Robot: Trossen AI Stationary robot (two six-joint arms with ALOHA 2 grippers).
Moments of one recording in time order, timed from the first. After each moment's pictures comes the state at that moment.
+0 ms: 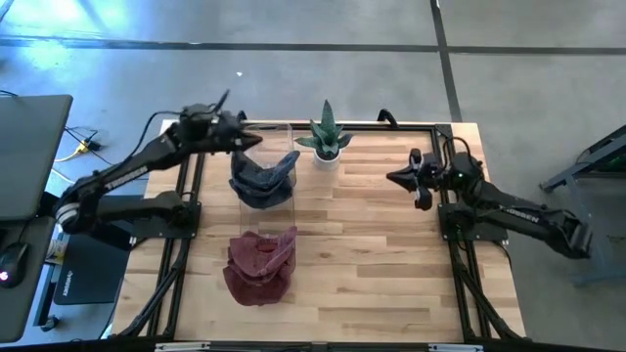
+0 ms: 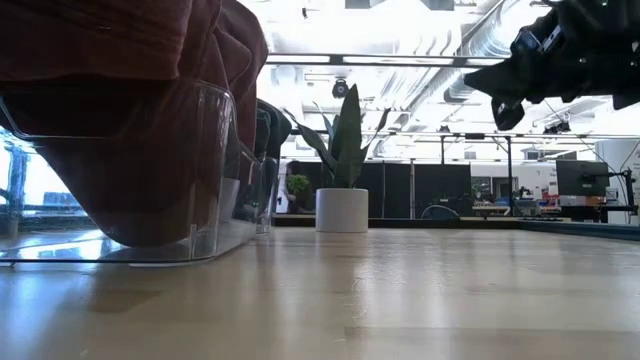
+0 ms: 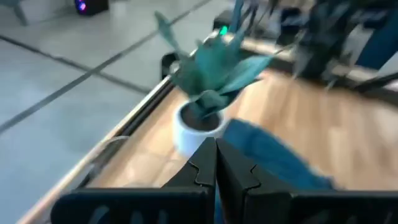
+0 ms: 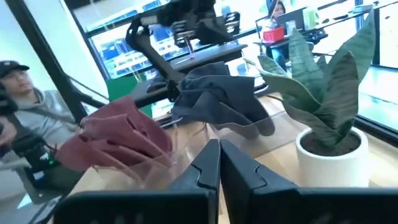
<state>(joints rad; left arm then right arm) 0.68 0.89 0.77 -0.24 0.32 0.06 -0.59 0.49 0.15 0.37 -0.53 0.32</state>
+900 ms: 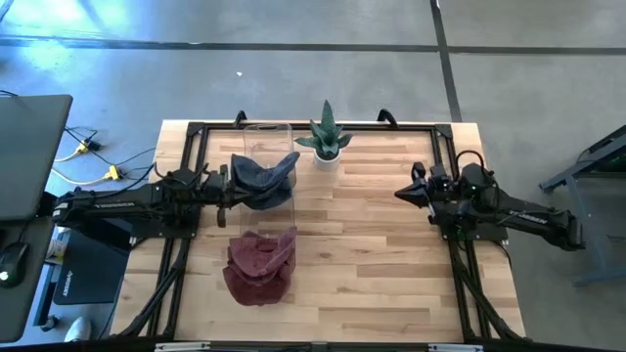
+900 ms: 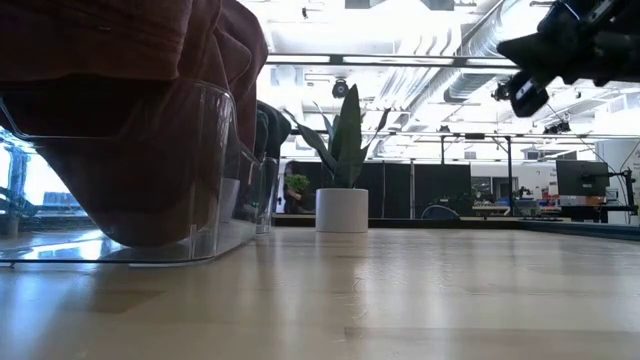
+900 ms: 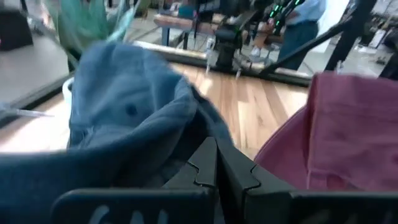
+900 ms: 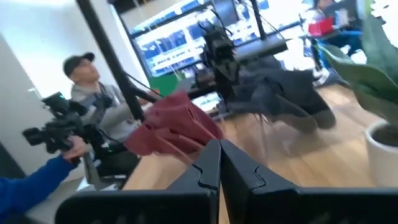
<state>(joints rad) 0.16 0.29 0.16 0.00 0.06 -0.13 -0.36 0.22 0.15 0.16 -0.46 0.40</state>
